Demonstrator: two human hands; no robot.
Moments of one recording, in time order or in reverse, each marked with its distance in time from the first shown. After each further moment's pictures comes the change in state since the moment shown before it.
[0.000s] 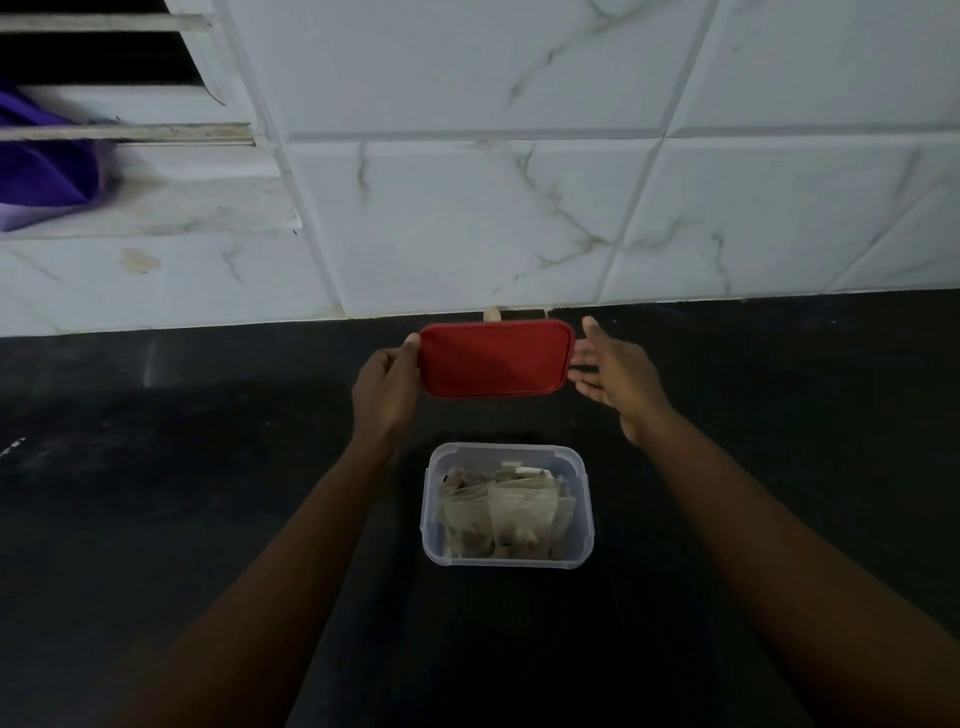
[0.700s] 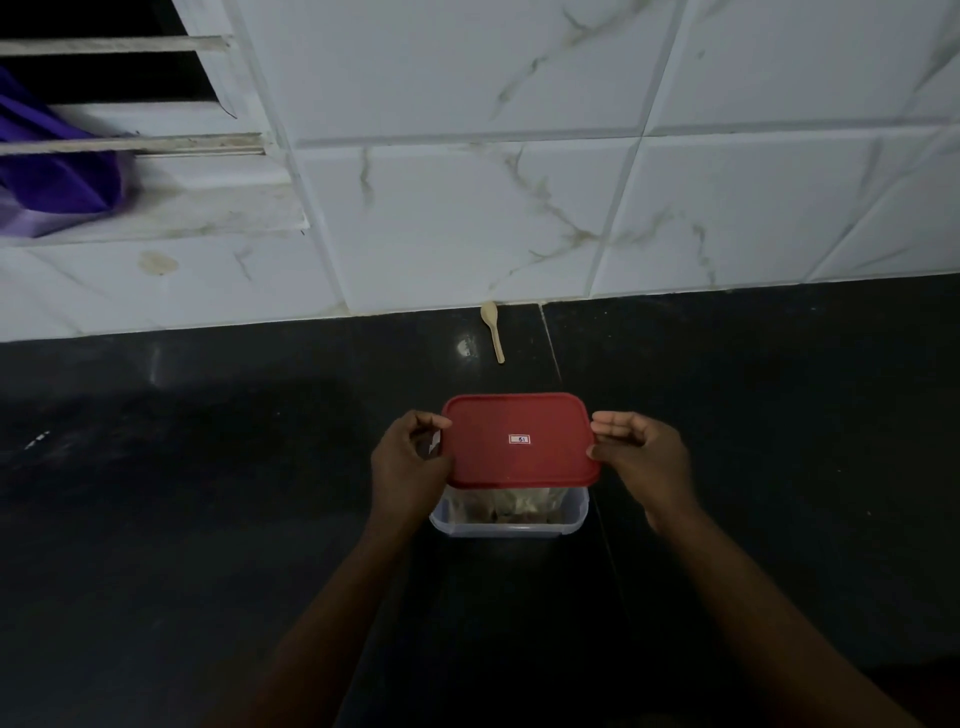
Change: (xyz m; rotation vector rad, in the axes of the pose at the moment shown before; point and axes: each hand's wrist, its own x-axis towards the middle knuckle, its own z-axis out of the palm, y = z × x) left_hand -0.100 -0.041 -0.020 0.227 -0.129 0.164; right_hand -0.092 0.078 -0.031 -0.011 0.075 -0.054
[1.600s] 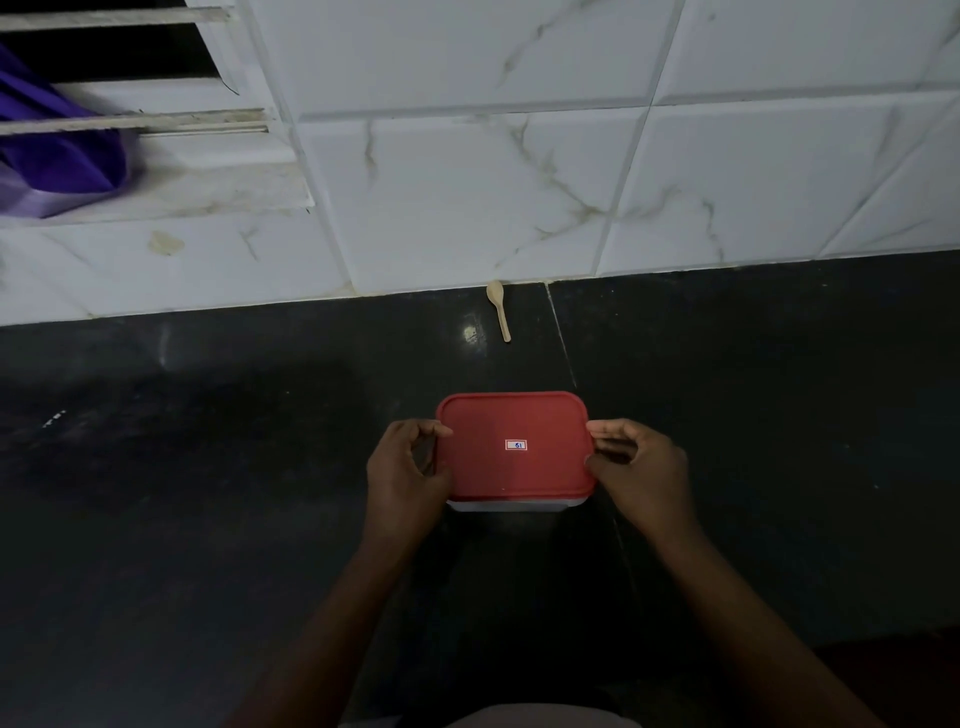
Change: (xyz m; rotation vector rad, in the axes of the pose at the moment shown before) left_hand -0.037 -0.018 -0.014 0.055 0.033 0.164; right_hand -0.033 0.030 0.006 -0.221 -0.004 -0.157
